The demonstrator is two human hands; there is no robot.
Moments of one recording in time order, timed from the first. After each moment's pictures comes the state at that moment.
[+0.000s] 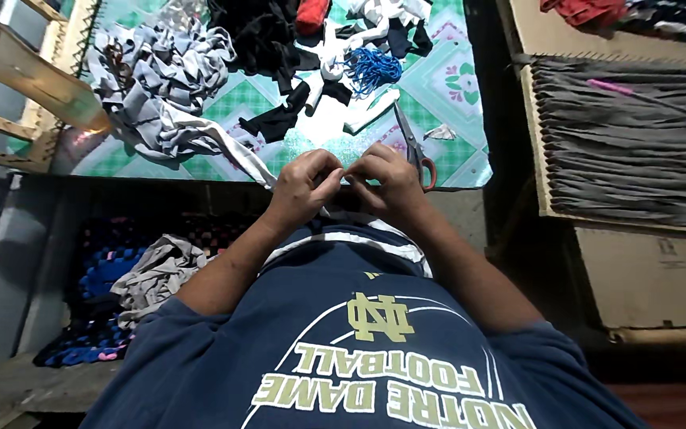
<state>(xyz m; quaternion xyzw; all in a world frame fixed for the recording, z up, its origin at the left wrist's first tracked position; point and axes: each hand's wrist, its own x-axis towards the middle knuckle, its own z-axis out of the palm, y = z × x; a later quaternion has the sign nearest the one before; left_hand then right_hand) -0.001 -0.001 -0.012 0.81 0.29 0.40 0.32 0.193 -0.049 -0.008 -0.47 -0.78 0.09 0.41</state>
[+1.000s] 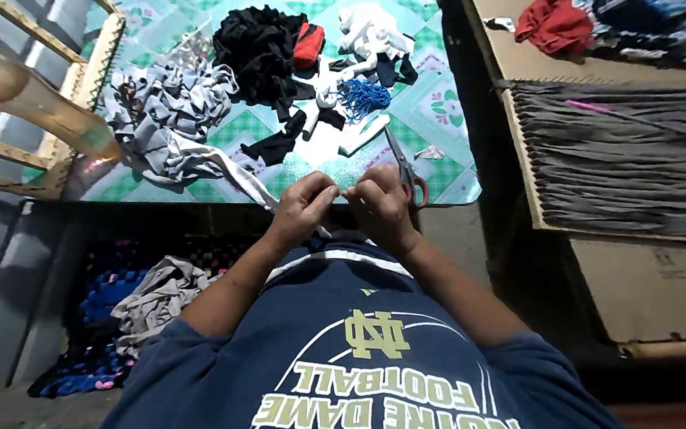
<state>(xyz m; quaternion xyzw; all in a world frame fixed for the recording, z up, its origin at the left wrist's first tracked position) 0.000 0.000 -0.012 0.76 0.27 0.41 0.43 0.183 -0.046 -0.028 -0.44 -0.74 -0.09 0.50</state>
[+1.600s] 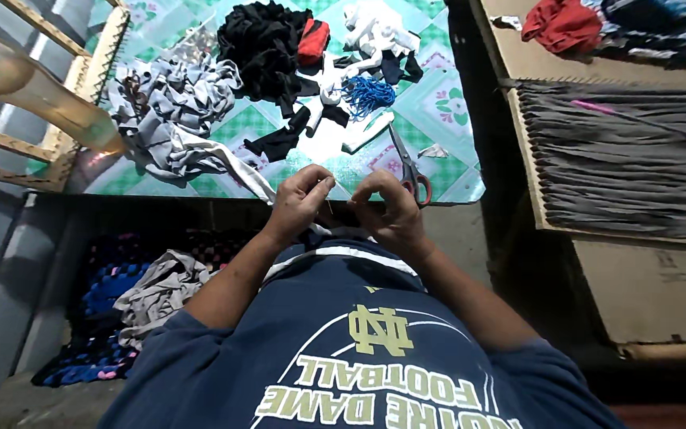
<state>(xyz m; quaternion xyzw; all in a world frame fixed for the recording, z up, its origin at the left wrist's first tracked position) -0.004 0.004 -0.016 0.75 0.30 0.43 0.42 0.184 -0.061 -0.017 -0.37 -0.72 0.16 0.57</state>
